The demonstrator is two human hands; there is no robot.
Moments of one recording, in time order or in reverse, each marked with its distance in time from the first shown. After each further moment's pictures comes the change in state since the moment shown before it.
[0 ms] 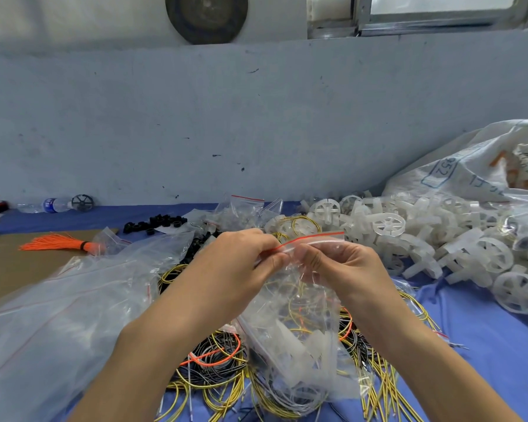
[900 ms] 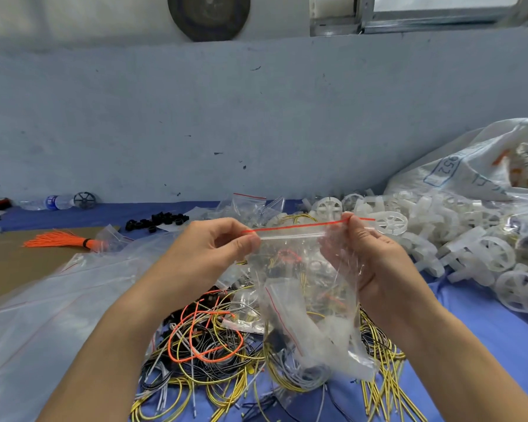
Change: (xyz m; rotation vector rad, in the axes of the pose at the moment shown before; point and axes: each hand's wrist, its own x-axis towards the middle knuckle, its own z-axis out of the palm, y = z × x) left_hand -0.006 -0.033 -0.016 -0.505 0.027 -0.205; right_hand 0.008 -0.009 -0.012 0.643 0.183 0.172
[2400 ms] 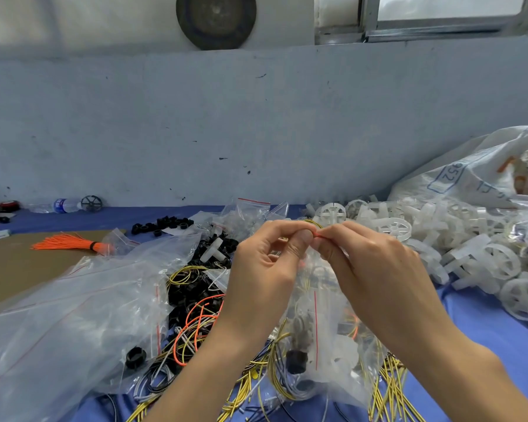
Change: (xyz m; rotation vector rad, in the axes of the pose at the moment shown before) left_hand -0.008 0.029 0.074 -0.350 0.294 0.228; right_hand -0.031 -0.011 0.021 -1.730 -0.009 -0.898
